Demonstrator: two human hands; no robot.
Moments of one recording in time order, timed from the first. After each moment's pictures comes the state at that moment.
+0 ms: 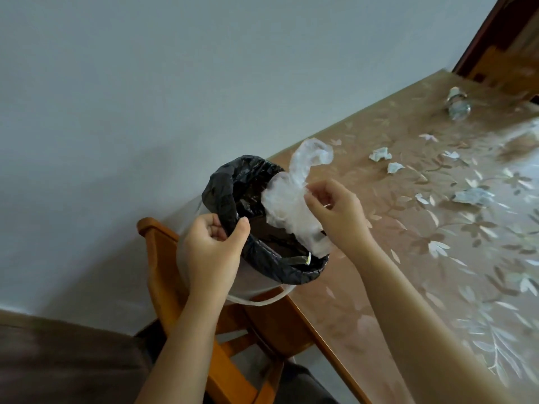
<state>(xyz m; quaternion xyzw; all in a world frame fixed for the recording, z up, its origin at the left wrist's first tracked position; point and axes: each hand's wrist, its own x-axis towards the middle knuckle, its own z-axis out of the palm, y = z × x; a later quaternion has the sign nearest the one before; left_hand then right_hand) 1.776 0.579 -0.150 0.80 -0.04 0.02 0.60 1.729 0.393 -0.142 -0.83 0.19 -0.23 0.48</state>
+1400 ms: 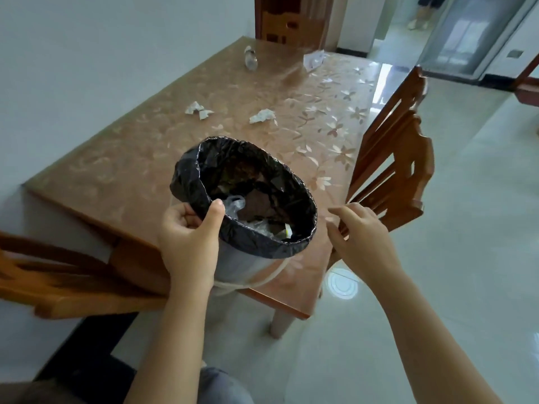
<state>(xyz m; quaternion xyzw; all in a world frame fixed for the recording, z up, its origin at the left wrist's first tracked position) 1.401 0.492 -0.143 0.70 -0.18 -0.11 0.69 1.207 0.373 -0.153 -0.86 0.46 -0.20 0.13</state>
